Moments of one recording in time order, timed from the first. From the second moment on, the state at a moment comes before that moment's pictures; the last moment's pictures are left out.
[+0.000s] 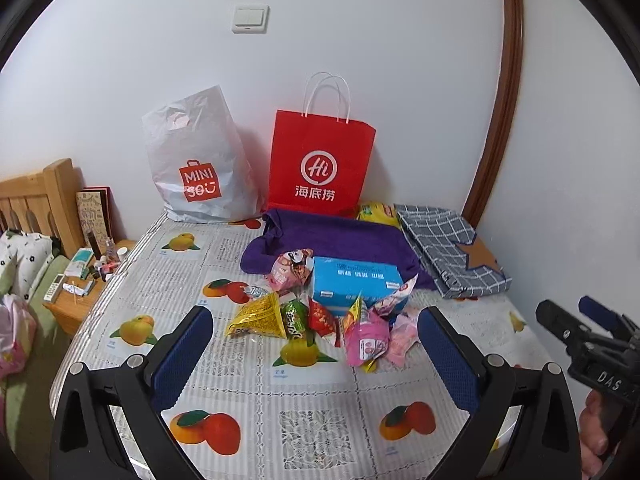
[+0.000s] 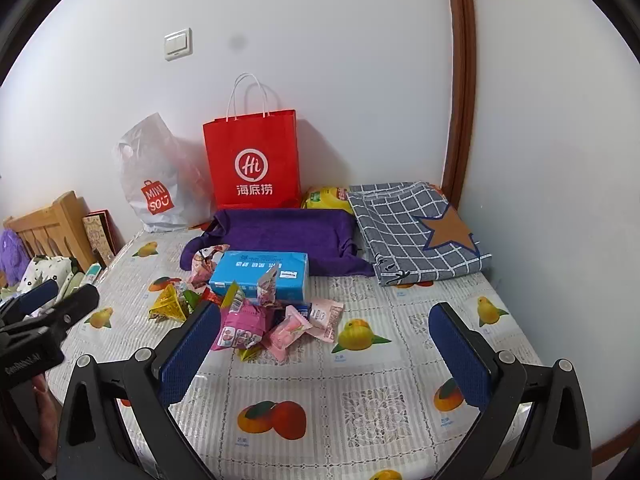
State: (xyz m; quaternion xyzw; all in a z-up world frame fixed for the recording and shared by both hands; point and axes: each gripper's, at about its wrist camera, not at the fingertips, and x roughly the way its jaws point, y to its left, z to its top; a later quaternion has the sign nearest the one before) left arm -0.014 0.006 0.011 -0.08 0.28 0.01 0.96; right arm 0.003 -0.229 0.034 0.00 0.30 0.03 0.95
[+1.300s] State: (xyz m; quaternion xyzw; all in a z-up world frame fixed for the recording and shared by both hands) left arm -0.014 0.003 0.014 -0.05 0.30 0.03 0.95; right arm -0.006 -0.222 0.039 -0.02 0.29 0.04 0.96
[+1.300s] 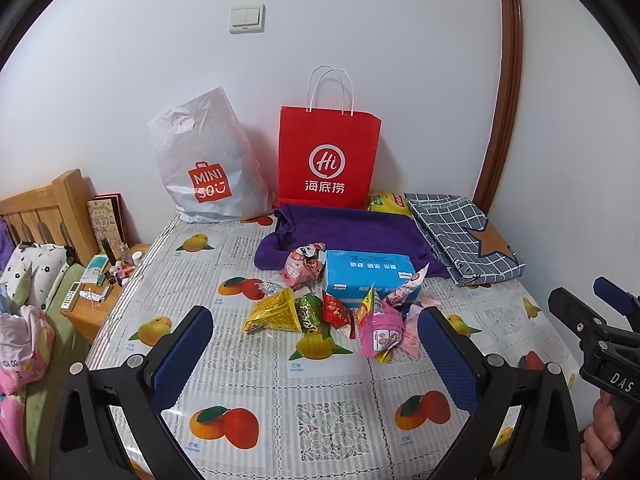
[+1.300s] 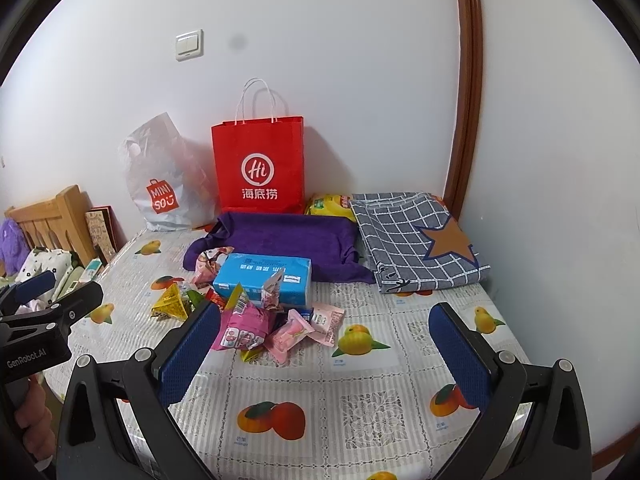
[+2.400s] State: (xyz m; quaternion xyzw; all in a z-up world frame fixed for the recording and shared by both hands) left arm 0.031 0.016 0.012 -0.04 0.32 0.05 0.95; right arm 0.027 -0.208 0.029 -0.03 0.28 0.04 0.96
